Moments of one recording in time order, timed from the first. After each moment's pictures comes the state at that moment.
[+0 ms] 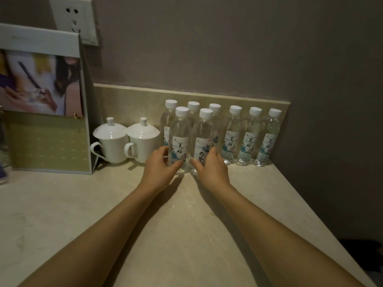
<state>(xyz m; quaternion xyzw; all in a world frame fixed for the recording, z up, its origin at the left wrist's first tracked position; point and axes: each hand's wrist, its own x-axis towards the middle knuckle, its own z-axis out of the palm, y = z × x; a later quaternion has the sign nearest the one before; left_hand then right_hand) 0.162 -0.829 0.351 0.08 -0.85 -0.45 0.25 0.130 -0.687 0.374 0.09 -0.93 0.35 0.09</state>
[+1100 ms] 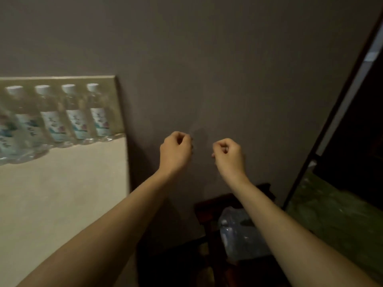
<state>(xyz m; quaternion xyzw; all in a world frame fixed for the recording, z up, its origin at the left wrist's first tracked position) 0.161 -0.319 0.378 -0.01 -0.75 -0.65 0.14 0.175 -0.185 0.368 -0.06 -0.80 0.55 0.23</state>
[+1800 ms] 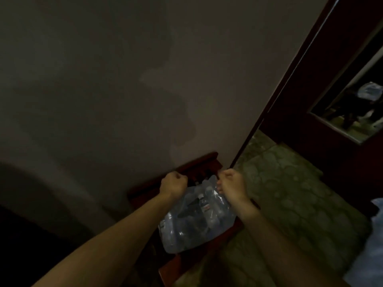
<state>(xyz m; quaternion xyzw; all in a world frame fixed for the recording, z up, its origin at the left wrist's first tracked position) -0.006 -0.071 0.148 0.09 -0.79 -0.56 -0.24 0.055 0.088 0.182 -0.32 -0.78 0.53 0.05</state>
